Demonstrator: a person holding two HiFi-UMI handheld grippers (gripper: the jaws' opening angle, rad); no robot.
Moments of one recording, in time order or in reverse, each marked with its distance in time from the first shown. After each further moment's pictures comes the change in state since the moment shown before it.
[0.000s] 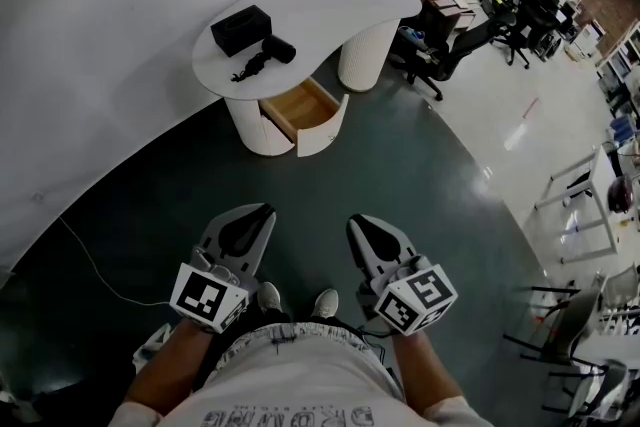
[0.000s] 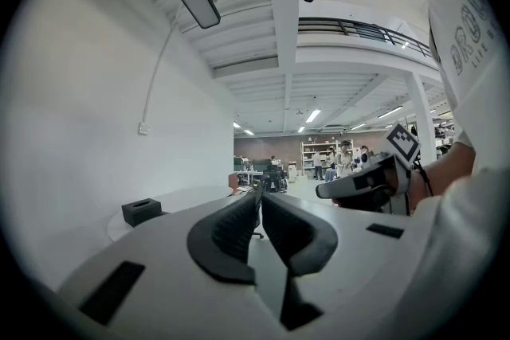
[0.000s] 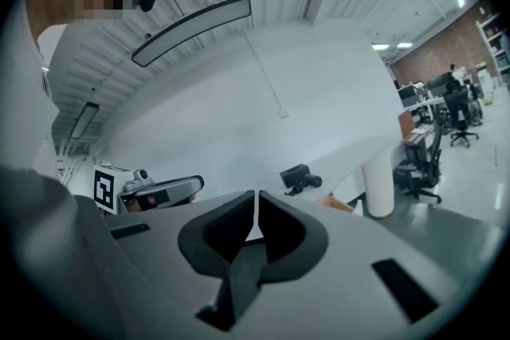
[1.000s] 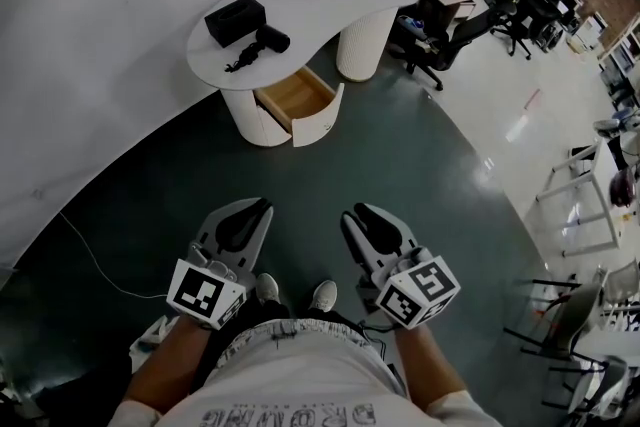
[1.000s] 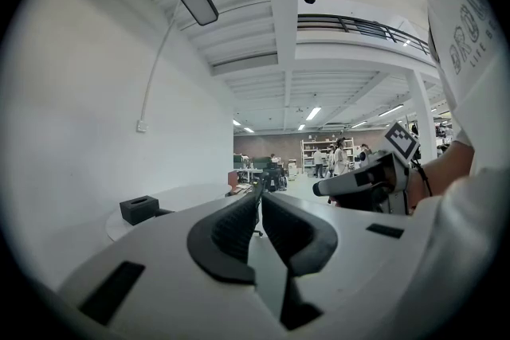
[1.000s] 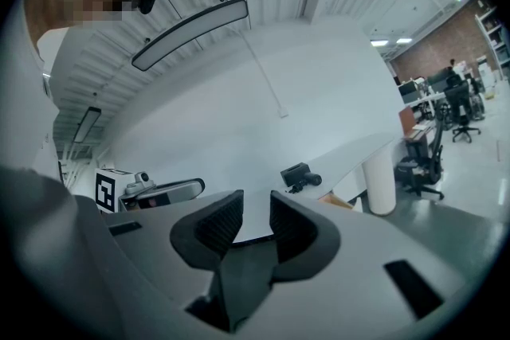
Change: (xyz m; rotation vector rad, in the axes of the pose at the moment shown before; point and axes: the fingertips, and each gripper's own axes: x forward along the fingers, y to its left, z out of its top) left arm 0.007 -0.018 -0.004 0.001 0.016 0.005; right arm -0.014 -0.012 0.000 0.021 0.004 0.021
